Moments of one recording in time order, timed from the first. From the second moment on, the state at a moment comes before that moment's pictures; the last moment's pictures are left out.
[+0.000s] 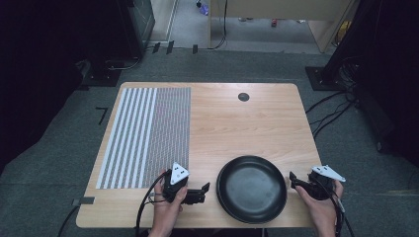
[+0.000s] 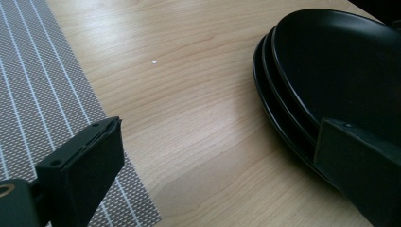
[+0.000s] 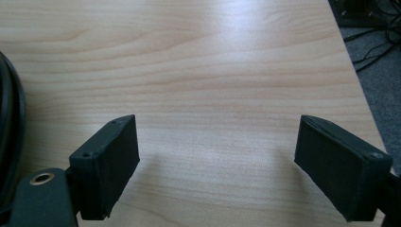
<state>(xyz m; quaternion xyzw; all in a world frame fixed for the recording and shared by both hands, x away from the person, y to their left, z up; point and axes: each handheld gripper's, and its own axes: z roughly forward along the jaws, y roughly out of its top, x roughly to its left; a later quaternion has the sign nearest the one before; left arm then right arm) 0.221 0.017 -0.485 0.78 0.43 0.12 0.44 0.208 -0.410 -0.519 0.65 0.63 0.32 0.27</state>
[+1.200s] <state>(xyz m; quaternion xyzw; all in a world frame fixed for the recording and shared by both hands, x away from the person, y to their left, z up) 0.206 -0.012 -0.490 0.78 0.43 0.11 0.44 0.171 -0.361 -0.489 0.62 0.63 0.42 0.21</state>
